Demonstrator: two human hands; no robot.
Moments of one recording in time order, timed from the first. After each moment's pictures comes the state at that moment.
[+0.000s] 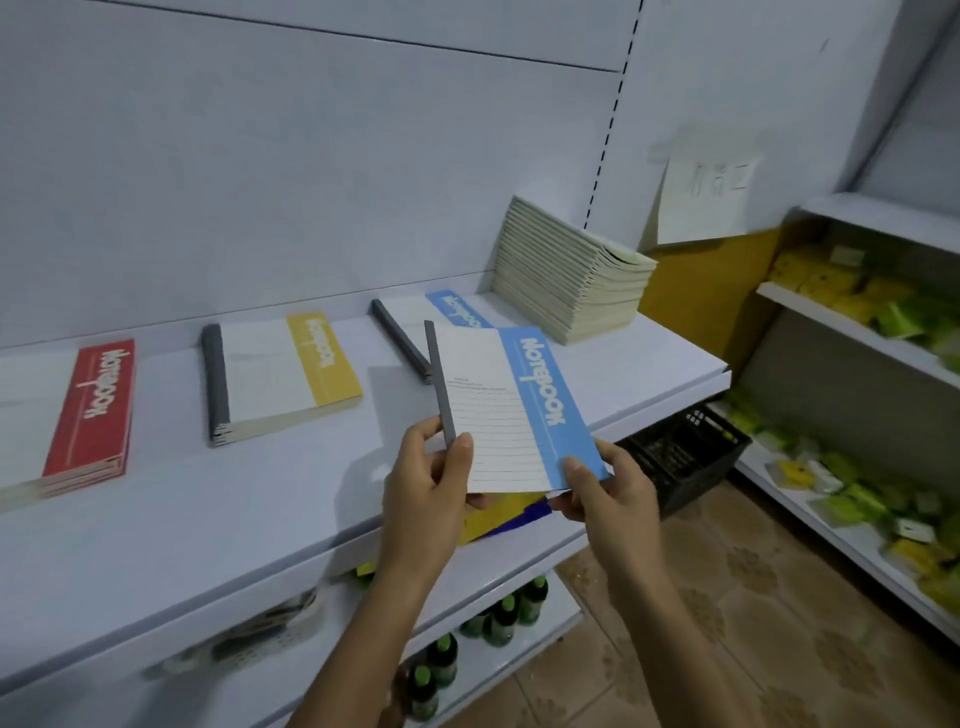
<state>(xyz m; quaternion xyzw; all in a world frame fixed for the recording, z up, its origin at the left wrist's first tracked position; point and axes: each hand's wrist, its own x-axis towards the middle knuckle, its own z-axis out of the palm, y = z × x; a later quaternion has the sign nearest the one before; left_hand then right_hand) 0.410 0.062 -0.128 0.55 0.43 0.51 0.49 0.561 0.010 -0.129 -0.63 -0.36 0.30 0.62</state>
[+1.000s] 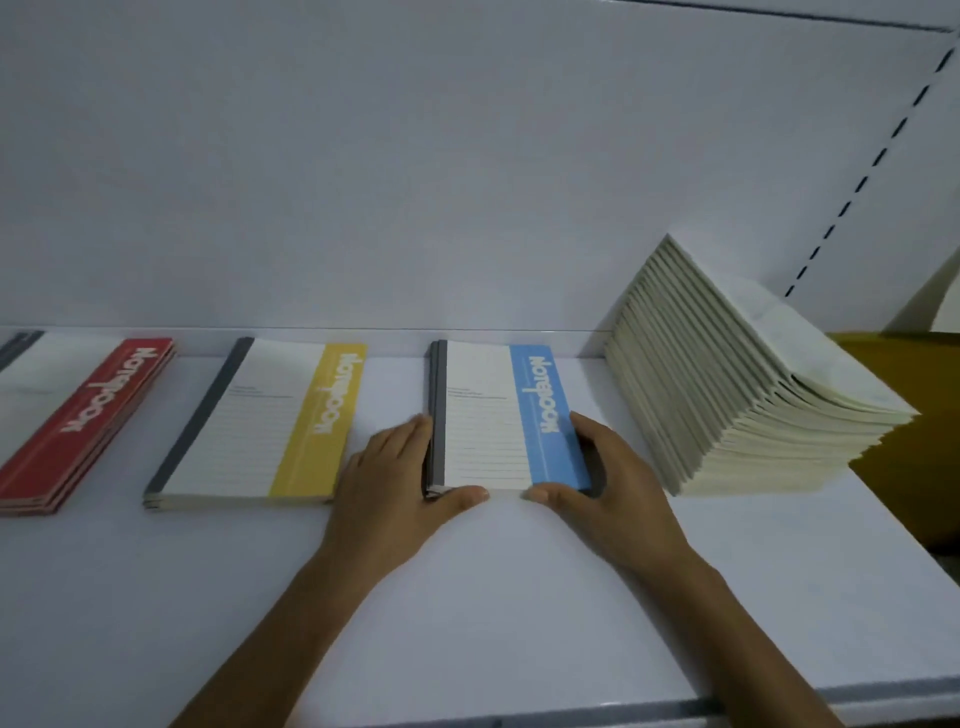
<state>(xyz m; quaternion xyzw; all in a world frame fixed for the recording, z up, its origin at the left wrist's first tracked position) 0.431 0.243 -0.149 0.69 0.68 0.22 0.06 0.662 0.268 -0.137 -0.53 -0.72 0.28 0.34</state>
